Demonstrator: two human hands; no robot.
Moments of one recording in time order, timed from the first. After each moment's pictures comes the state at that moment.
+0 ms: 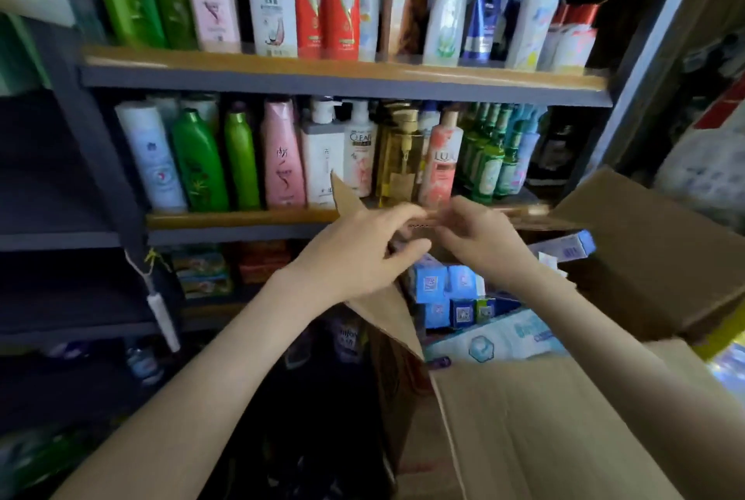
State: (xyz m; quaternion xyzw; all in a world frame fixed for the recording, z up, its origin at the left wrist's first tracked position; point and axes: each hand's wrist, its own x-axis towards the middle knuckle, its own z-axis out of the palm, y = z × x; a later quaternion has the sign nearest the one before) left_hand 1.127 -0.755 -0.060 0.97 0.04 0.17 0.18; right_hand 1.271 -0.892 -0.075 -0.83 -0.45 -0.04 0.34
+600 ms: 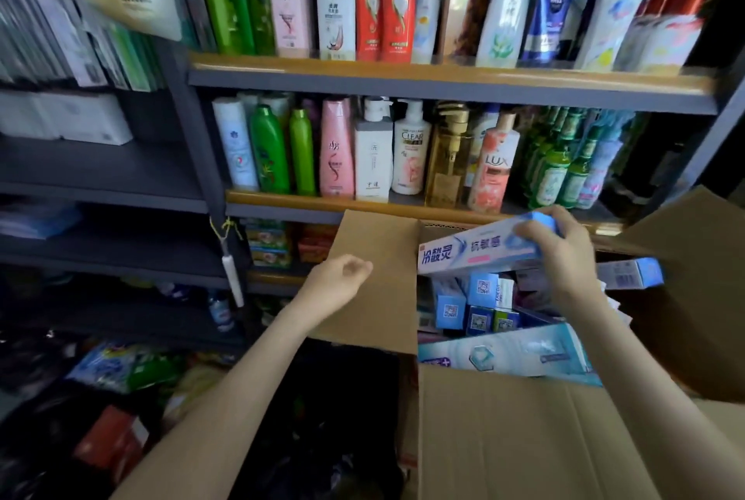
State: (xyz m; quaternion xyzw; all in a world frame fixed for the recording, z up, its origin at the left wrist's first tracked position) left_hand 1.126 -0.750 -0.142 0.79 0.40 0.11 0.45; right_hand 1.334 -0.936 -0.096 -0.73 -0.31 0.05 0.61
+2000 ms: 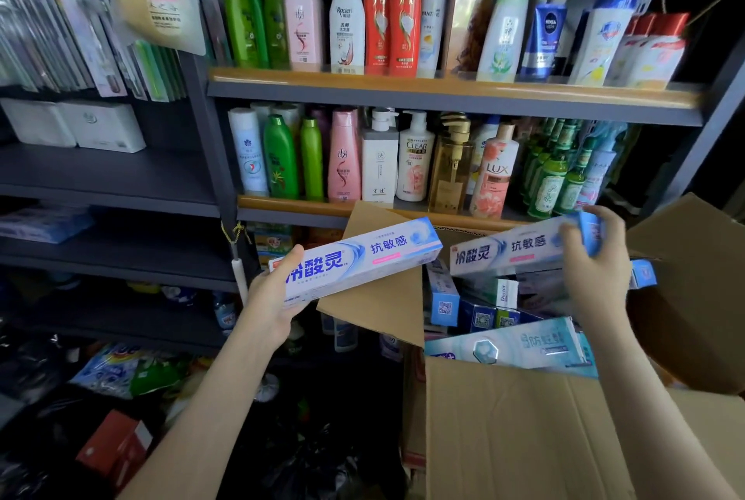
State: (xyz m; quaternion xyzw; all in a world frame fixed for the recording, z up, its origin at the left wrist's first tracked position) left_hand 1.059 -0.744 -0.146 0.39 0.41 0.39 0.72; right_hand 1.324 -0.961 -0.103 -0.74 -0.24 -0.10 0.62
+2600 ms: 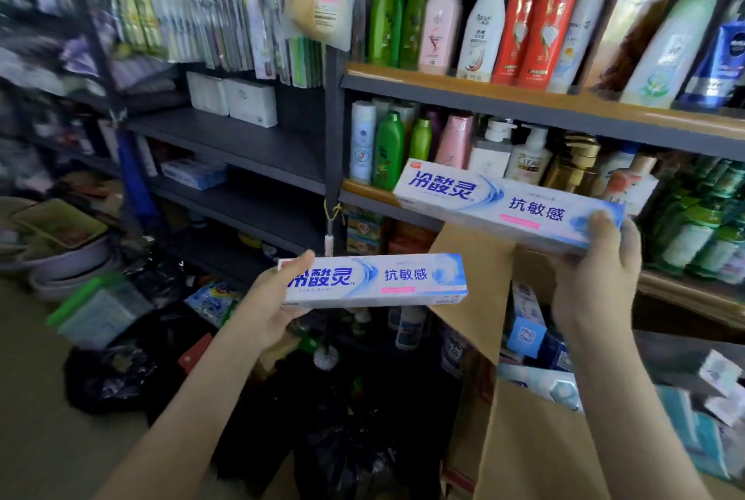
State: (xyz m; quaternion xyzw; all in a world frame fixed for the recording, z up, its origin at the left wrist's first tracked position) left_hand 0.945 -0.753 -0.154 0.39 0.45 0.42 0.68; right_hand 1.226 -0.886 -0.069 -0.46 -0.24 0.18 0.84
